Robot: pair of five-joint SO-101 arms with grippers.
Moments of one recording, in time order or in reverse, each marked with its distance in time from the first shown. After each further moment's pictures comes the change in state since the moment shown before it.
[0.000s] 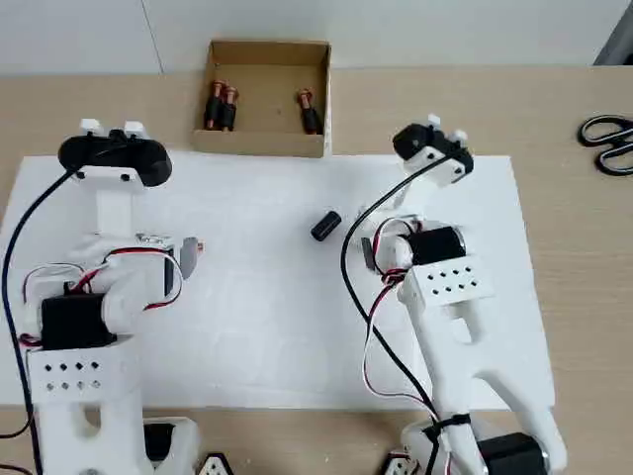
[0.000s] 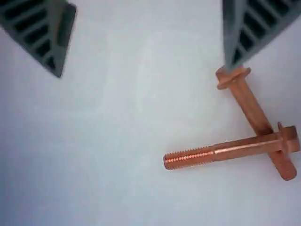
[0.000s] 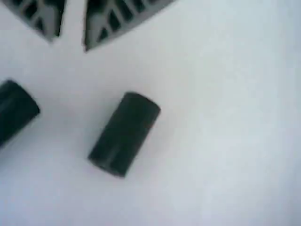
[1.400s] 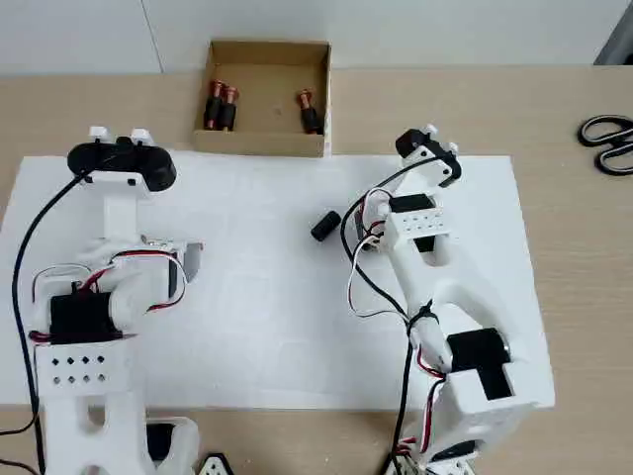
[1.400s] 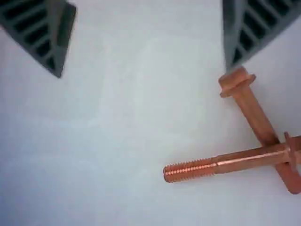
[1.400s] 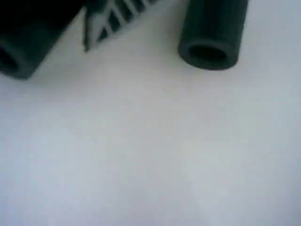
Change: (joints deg) left arm 0.0 0.0 4.3 -2.4 0.0; right arm 2.9 32.2 -13.3 -7.1 -8.1
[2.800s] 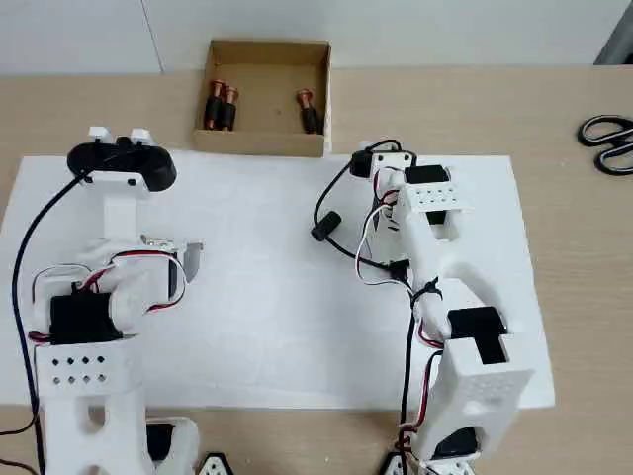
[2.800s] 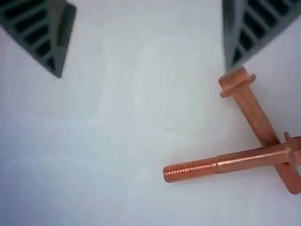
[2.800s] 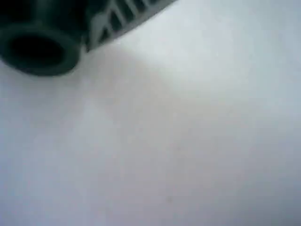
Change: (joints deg) left arm 0.0 0.0 0.0 0.0 0.0; right arm 4.2 8.3 -16.1 29.5 49.2
